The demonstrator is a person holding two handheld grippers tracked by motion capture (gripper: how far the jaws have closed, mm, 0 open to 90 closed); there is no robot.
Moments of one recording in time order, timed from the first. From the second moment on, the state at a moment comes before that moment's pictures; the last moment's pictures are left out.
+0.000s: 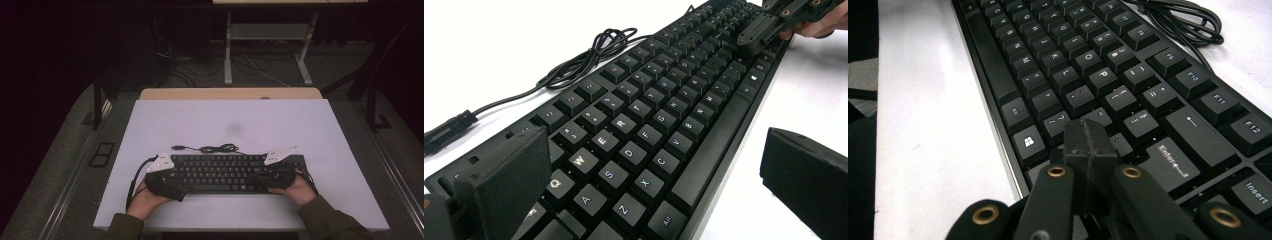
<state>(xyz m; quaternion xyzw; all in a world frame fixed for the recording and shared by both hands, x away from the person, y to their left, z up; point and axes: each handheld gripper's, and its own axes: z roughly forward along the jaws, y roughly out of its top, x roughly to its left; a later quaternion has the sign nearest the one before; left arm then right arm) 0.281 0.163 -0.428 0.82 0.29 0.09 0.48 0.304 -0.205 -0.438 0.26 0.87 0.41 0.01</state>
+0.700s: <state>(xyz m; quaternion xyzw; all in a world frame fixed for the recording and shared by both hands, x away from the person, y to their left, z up) 0.286 0.154 -0.425 0.82 0.29 0.10 0.48 0.304 -0.205 -0.440 0.26 0.88 0.40 0.02</state>
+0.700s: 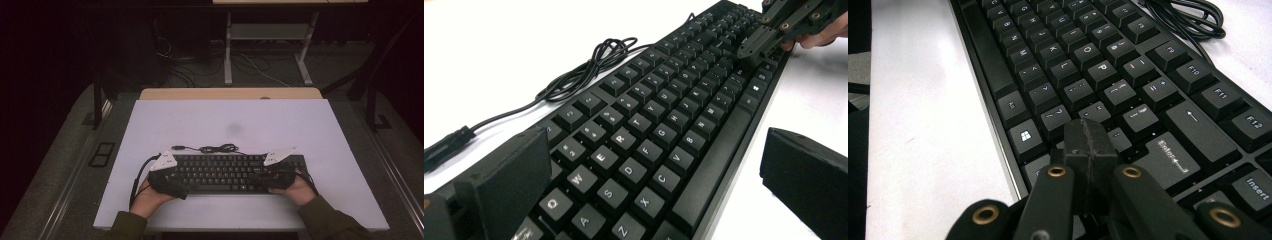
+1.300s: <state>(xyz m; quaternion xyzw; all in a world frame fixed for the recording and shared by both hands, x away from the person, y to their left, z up) 0.304 0.137 -0.418 0.82 0.28 0.10 0.48 0.304 -0.205 -0.440 0.26 0.88 0.40 0.01</state>
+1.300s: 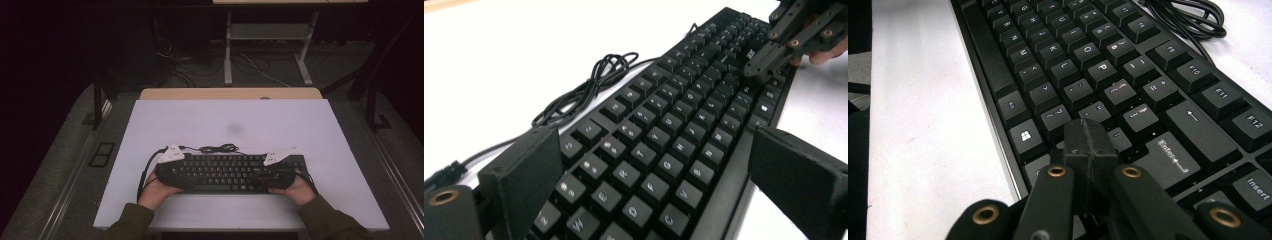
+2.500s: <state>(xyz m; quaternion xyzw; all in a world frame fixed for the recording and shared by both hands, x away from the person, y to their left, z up) 0.328 0.105 -0.425 0.86 0.28 0.06 0.43 0.304 -0.205 -0.440 0.26 0.88 0.40 0.01</state>
